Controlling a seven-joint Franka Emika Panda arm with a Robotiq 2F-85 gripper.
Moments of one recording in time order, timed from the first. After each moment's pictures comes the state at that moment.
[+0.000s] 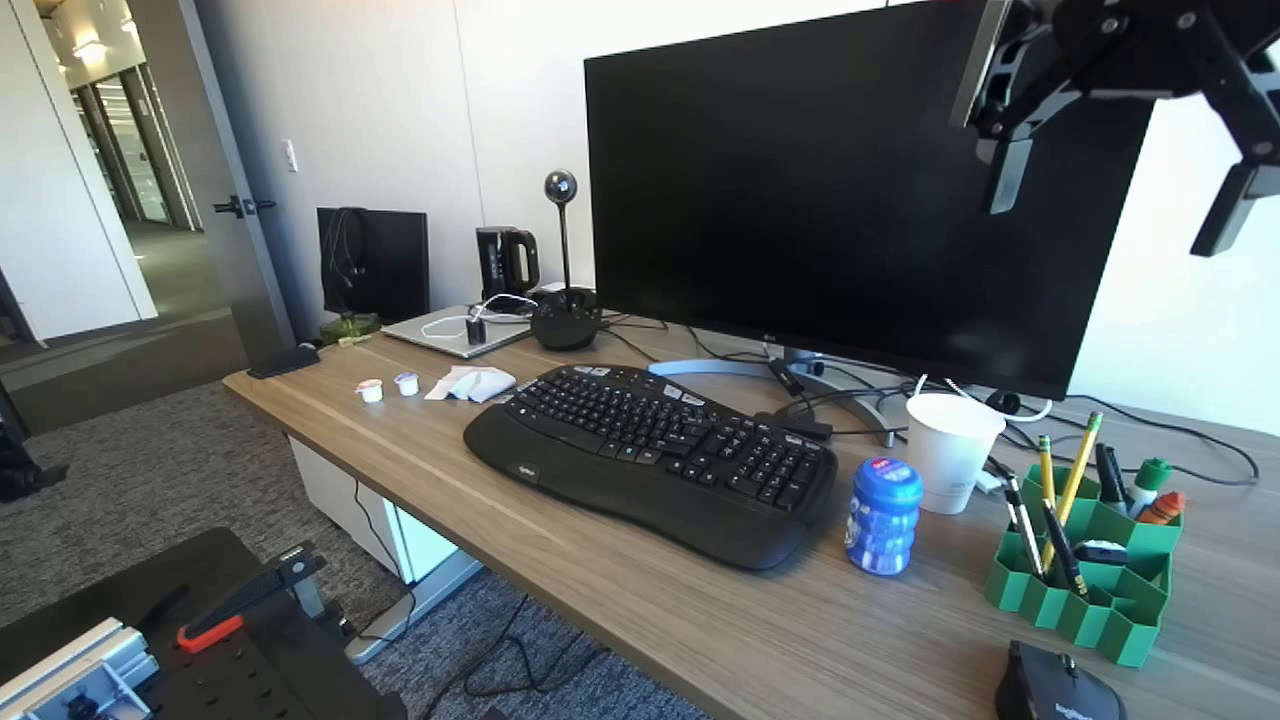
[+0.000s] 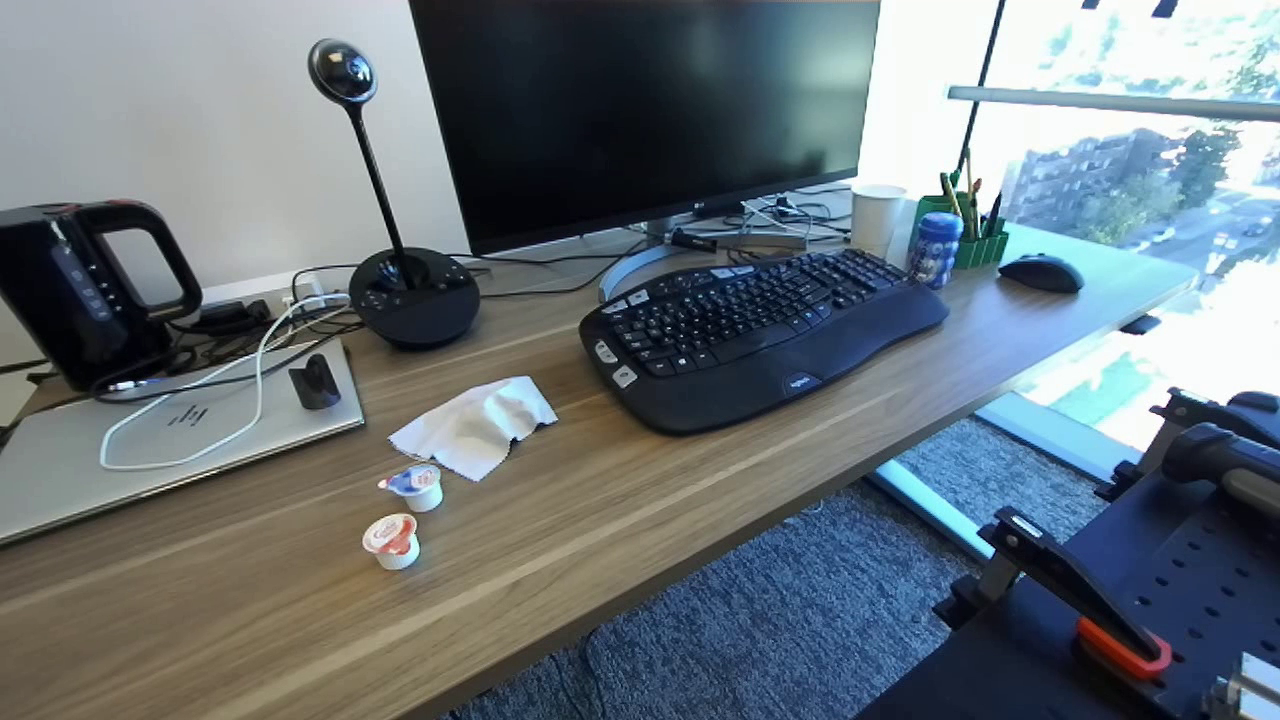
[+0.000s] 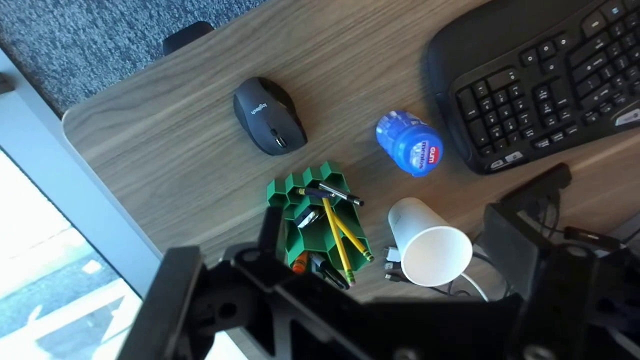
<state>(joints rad) -0.37 0.42 -0.20 -1.50 0.19 1.96 -0.23</state>
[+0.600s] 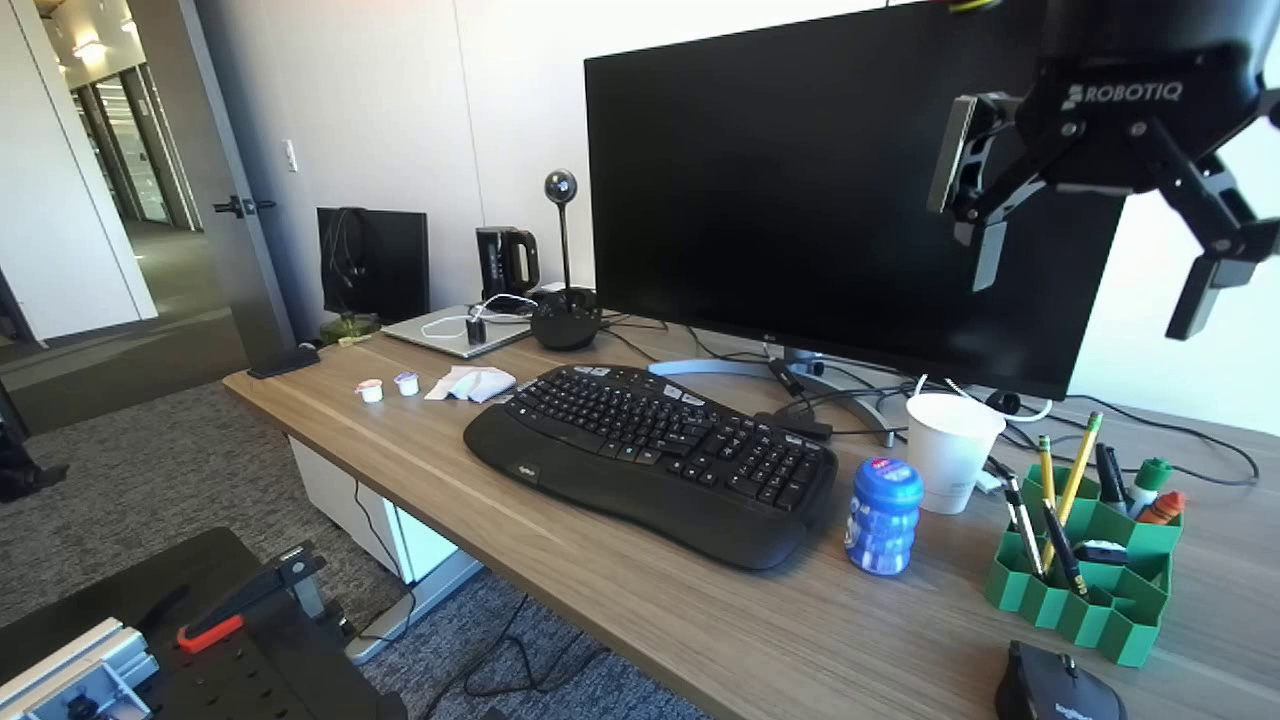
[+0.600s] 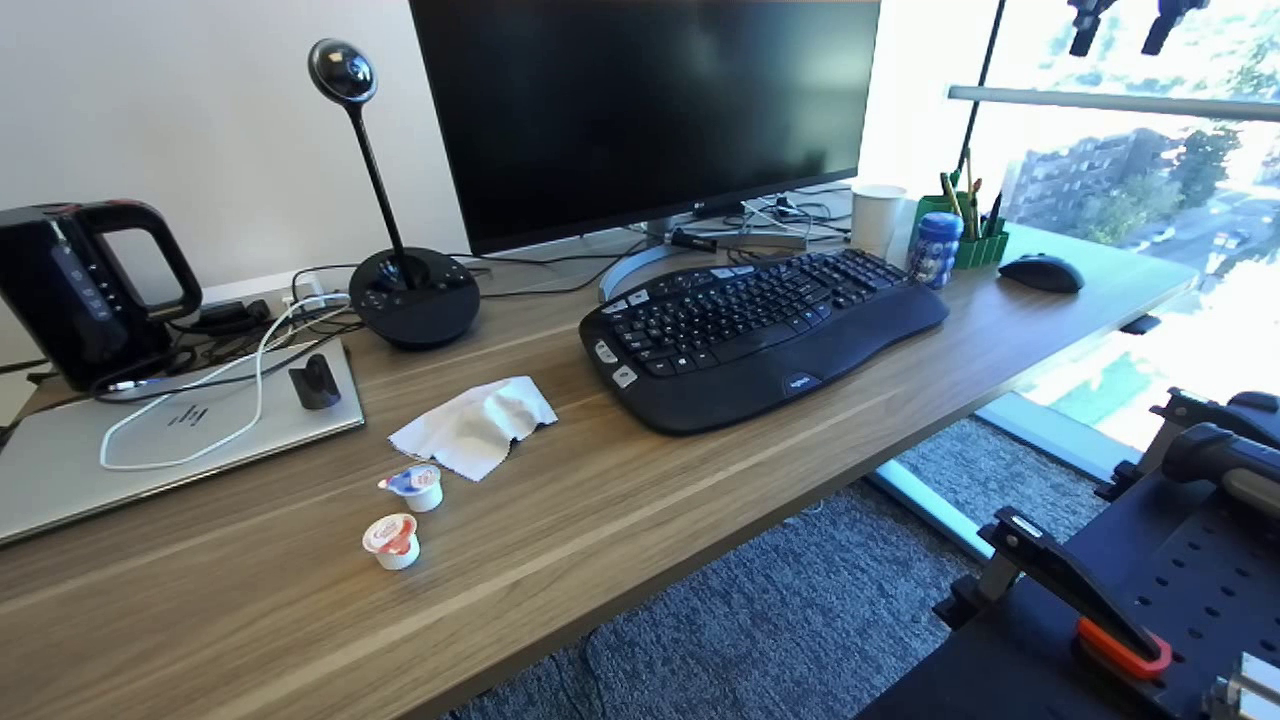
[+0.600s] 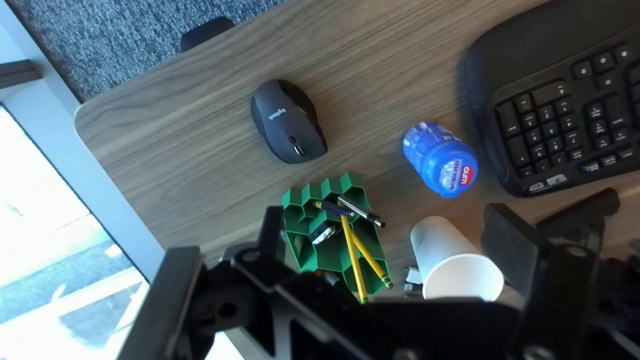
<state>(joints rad) -0.34 0.42 -0.20 -1.60 0.12 2.09 -0.22</state>
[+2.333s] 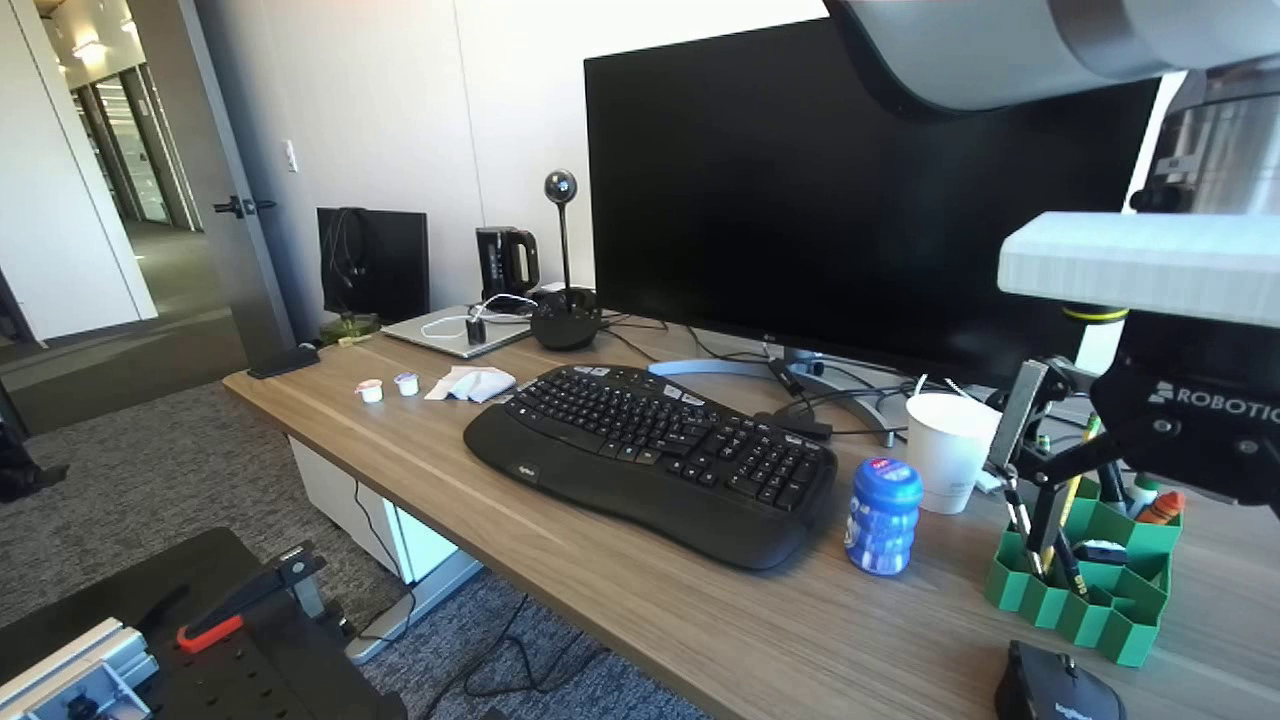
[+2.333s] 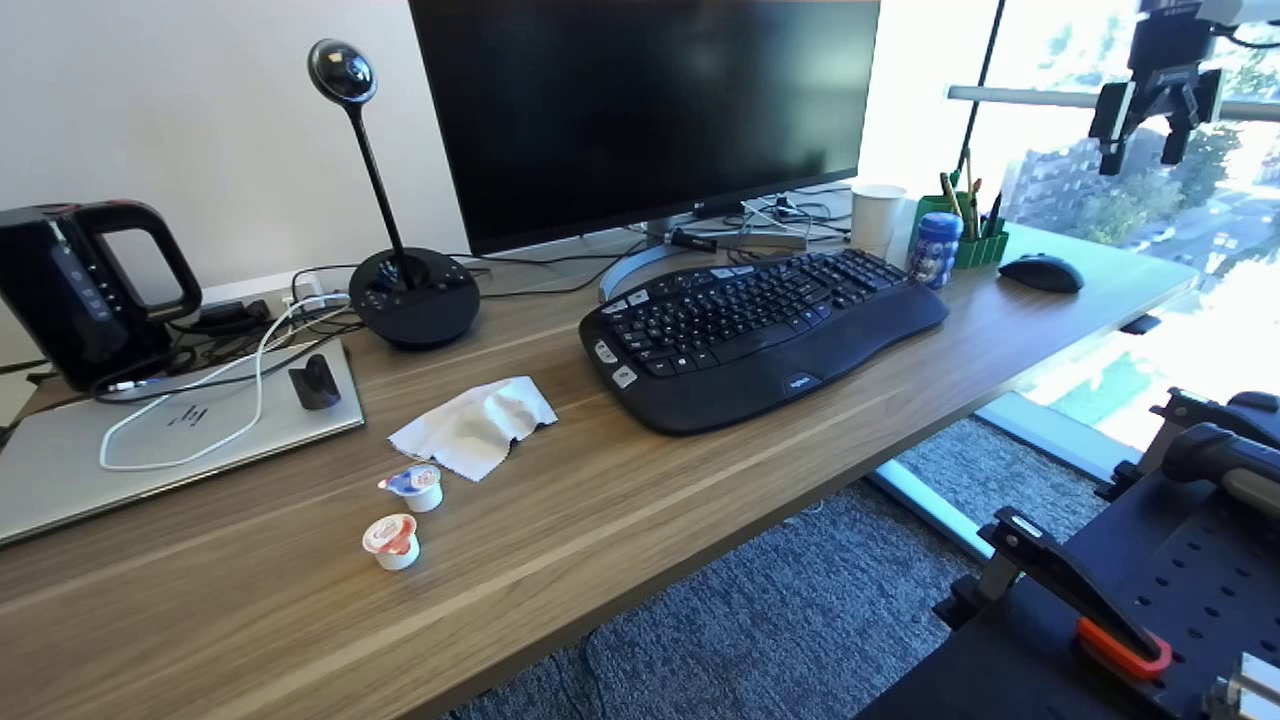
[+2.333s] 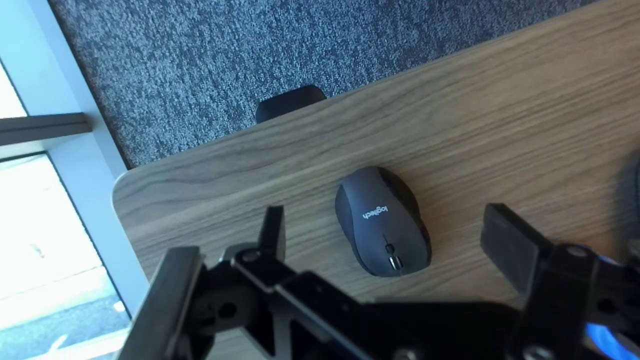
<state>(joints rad) -0.41 0.67 -0.22 -1.50 0.02 2.07 -0.33</state>
